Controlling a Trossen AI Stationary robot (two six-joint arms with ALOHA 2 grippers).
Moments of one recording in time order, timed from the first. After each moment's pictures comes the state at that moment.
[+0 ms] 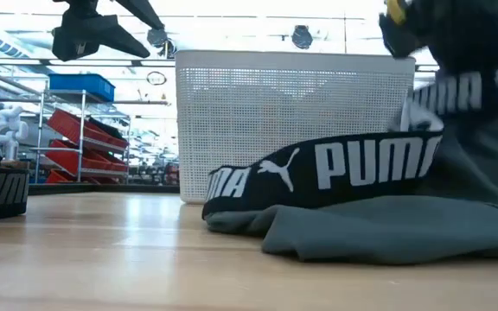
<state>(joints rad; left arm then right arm) -0.48 1.18 0.86 -0.43 -0.50 -1.14 0.48 1.57 1.12 -0.94 0.13 1.27</state>
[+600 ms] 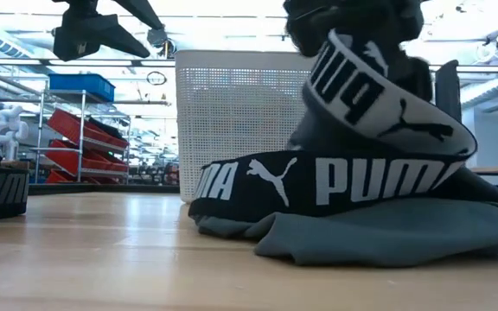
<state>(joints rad) -0.48 1.18 0.86 -0.43 -0.50 -1.12 0.39 1.81 1.29 -0.53 0.01 1.14</state>
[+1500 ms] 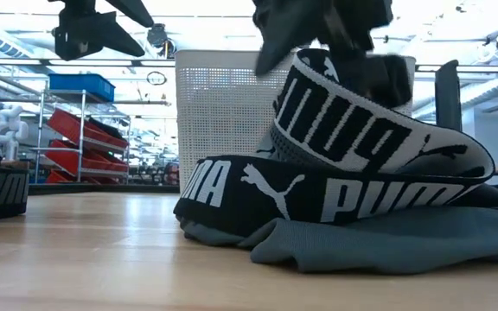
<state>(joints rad) -0.48 1.18 0.86 -0.43 -0.42 -1.02 0.38 1.88 1.36 -0.43 -0.08 1.19</state>
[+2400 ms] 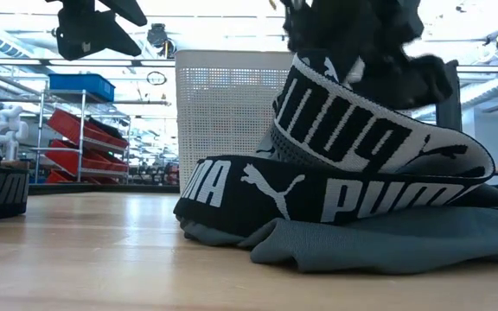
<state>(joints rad) -0.48 1.18 0.86 -0.44 -0.37 -0.93 0.40 1.87 1.37 -0.65 0.05 1.33</state>
